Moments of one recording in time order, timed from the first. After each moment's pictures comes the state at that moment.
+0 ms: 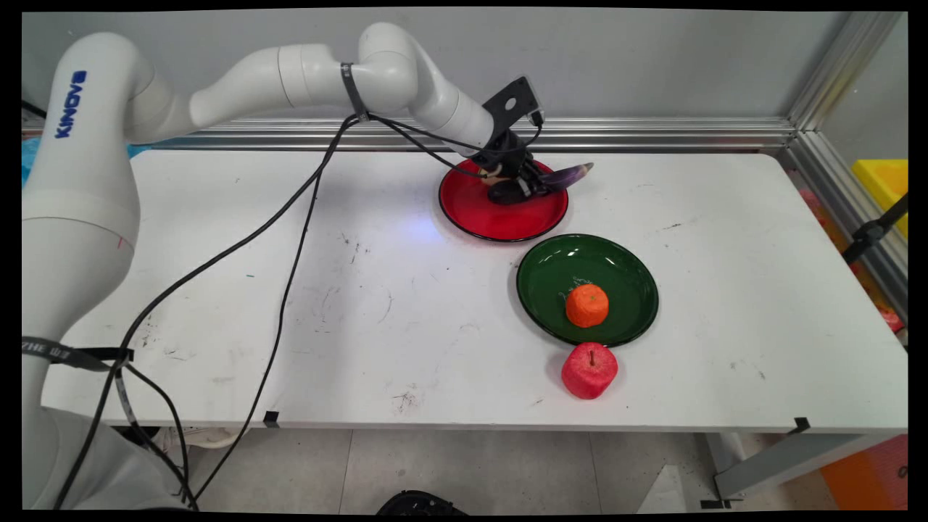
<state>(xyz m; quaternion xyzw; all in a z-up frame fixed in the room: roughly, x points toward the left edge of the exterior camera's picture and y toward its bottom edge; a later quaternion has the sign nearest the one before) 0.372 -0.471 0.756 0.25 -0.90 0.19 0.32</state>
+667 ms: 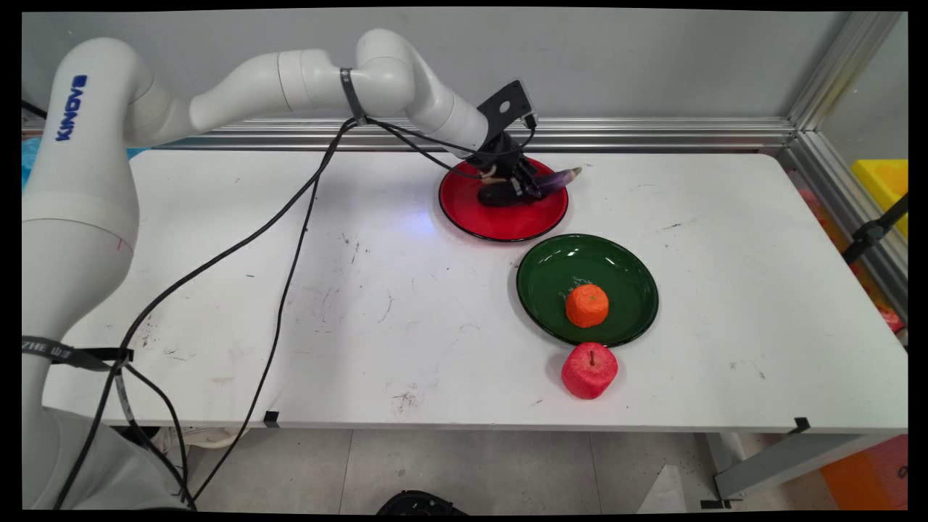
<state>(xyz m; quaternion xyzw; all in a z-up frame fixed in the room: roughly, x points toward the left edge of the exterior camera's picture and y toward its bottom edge) 0.382 -0.477 0.746 0.25 -0.90 0.19 0.31</state>
